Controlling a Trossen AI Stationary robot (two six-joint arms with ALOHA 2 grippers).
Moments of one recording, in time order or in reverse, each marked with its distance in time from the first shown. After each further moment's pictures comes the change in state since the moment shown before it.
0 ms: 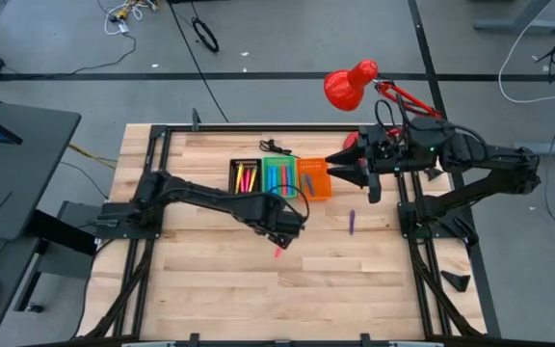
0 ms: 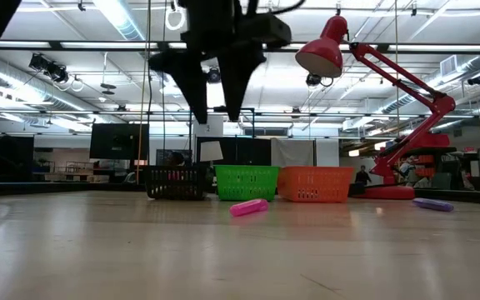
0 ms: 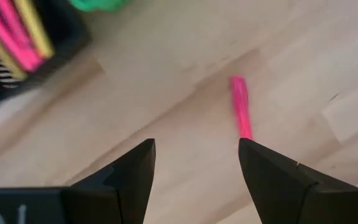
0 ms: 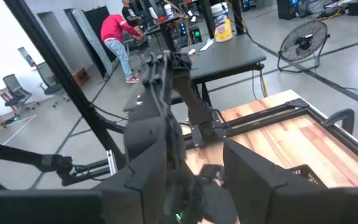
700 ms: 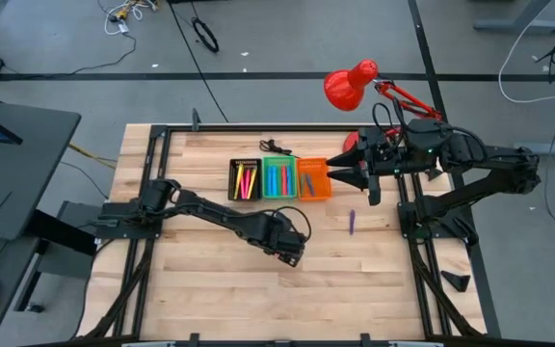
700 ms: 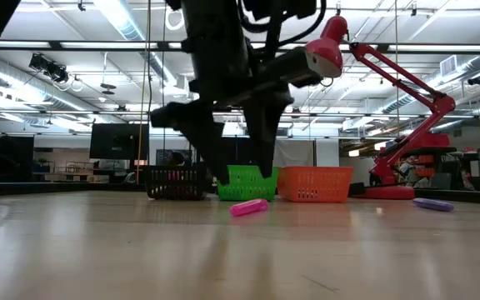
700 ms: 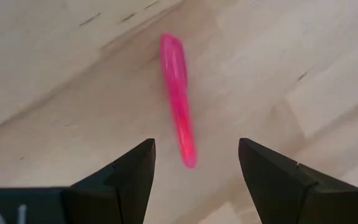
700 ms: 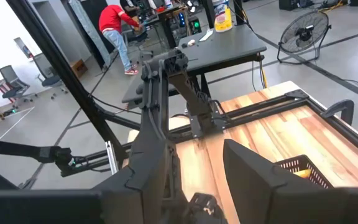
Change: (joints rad) left arm -0.063 0.066 -0.189 0.402 0.090 -0.113; right arm 0.008 0.000 0.000 -0.038 0.001 0.000
